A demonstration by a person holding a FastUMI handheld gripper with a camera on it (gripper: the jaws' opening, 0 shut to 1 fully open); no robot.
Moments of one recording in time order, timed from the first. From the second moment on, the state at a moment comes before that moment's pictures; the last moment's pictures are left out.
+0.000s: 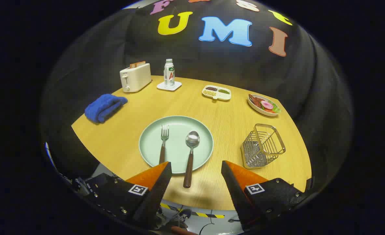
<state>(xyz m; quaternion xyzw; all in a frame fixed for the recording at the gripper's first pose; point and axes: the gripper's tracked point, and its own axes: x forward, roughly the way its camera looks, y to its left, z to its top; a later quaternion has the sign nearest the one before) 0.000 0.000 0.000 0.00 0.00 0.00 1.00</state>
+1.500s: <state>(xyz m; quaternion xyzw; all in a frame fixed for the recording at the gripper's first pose) -0.039 0.003 0.083 -0.05 -0.12 -0.05 0.99</state>
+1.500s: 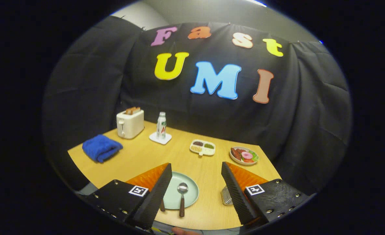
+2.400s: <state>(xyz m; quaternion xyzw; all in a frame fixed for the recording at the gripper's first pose) 0.061 -0.002 -0.083 -0.13 0.21 0.02 0.97</state>
